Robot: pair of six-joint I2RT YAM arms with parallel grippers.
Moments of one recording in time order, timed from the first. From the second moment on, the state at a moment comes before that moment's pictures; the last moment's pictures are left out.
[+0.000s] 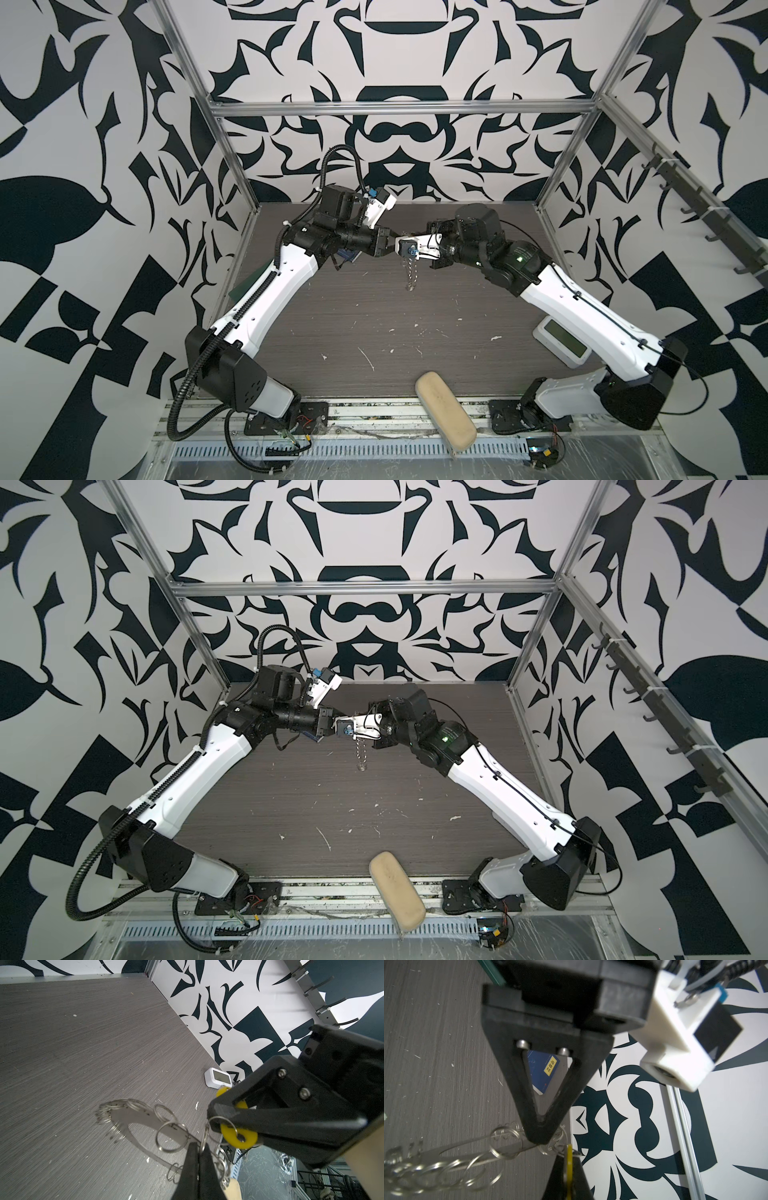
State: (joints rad) left arm -0.49 1.50 1.52 -0.65 0.79 -0.24; right arm 0.74 1.38 1.49 -0.55 -0.08 -1.08
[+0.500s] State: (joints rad) left arm -0.48 1.55 1.59 -0.65 0.82 -0.23; right arm 0.74 1.43 1.60 -0.61 -0.04 -1.24
